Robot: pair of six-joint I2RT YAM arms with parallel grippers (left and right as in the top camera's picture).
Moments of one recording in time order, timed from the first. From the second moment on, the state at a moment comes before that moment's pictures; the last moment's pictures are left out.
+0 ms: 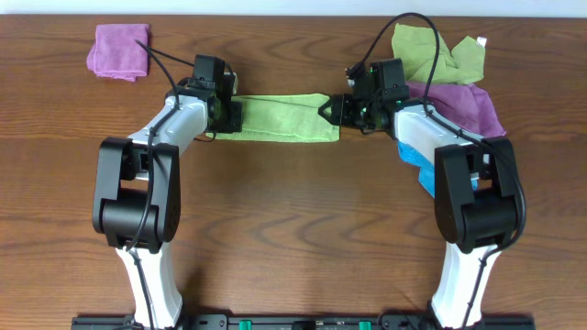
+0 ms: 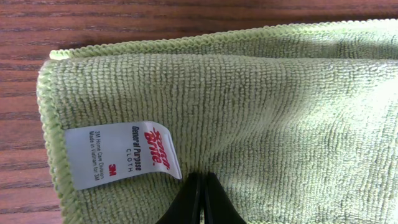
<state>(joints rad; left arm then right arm) -0.15 2.11 1.40 -0.50 0.12 -0.09 0.21 2.12 1.34 -0.14 -0.58 0.38</state>
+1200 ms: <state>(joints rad) -0.15 2.11 1.40 -0.50 0.13 -0.09 0.16 2.04 1.34 -0.36 -0.48 0.35</state>
